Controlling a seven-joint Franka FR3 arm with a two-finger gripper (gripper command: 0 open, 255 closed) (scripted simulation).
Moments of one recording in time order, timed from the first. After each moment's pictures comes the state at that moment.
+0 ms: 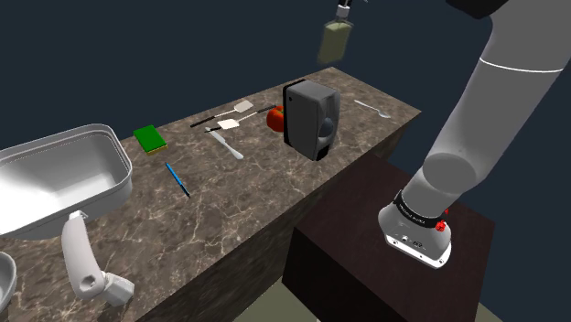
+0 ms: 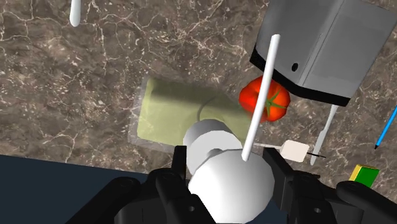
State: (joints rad) arm -0.14 0.18 -0.46 -1.29 0.23 1.42 -0.66
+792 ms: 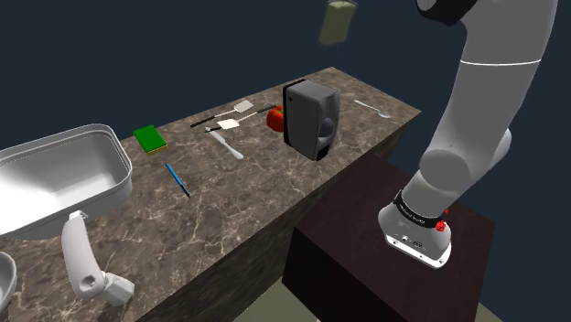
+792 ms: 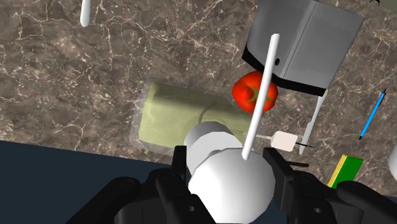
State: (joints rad) arm -0.23 0.33 -0.46 -0.90 0.33 1.17 -0.65
